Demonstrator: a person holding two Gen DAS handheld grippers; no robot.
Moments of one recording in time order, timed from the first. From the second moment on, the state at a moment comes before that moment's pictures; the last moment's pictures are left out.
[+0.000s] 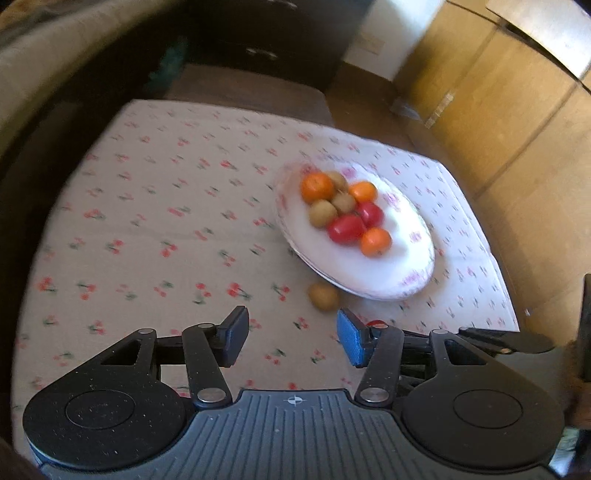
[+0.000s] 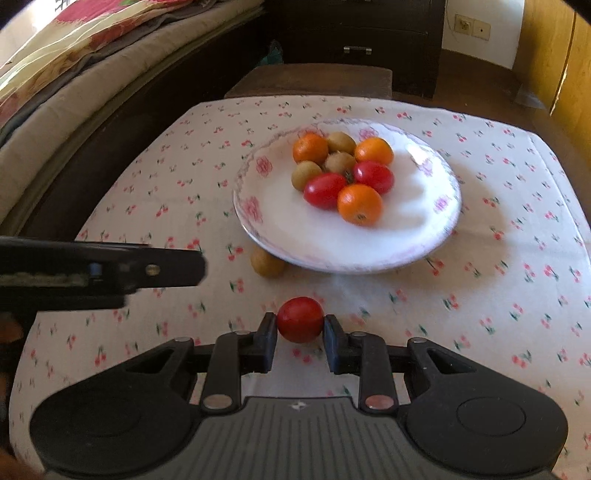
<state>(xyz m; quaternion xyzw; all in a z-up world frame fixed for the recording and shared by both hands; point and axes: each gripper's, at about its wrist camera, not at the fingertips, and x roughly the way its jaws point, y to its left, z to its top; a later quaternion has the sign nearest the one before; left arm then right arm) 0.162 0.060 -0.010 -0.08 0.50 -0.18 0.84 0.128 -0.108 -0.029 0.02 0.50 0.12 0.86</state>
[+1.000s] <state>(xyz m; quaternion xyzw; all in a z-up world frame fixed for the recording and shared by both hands) 0.172 0.006 -0.043 -0.03 0.47 -0.18 0.86 0.112 -0.145 -0.034 0.06 0.52 0.14 0.84</state>
